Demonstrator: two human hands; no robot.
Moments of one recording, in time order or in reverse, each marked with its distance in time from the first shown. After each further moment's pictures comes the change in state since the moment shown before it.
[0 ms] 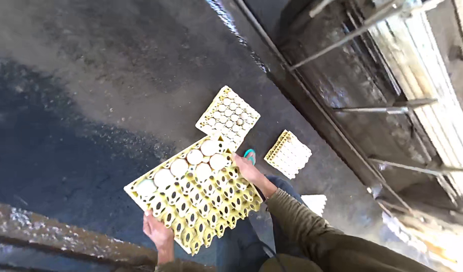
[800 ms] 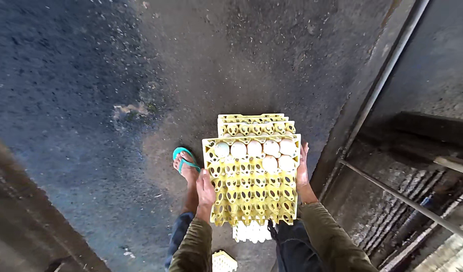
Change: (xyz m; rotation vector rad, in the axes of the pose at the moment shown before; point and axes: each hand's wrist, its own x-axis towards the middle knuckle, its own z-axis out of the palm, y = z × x) left_hand 0.045 -0.165 0.319 -0.064 0.224 -0.431; right_hand 0.377 0.050 -0.205 -0.619 0.023 -0.413
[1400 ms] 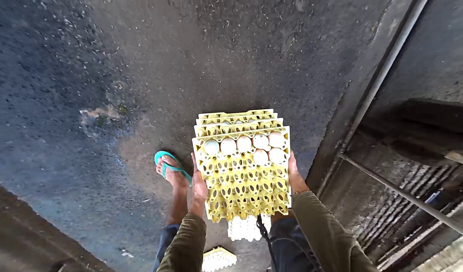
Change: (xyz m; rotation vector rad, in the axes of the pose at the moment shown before) left_hand 0.025 -0.003 0.068 -0.172 -0.122 -0.070; right_hand 0.045 0.071 -0.001 0.204 0.034 0.684
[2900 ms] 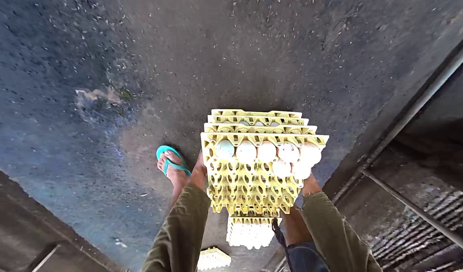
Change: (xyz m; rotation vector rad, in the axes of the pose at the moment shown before) left_hand 0.037 0.066 0.018 -0.098 0.201 -0.063; right_hand 0.051 0.025 0.021 -0.322 0.039 0.137
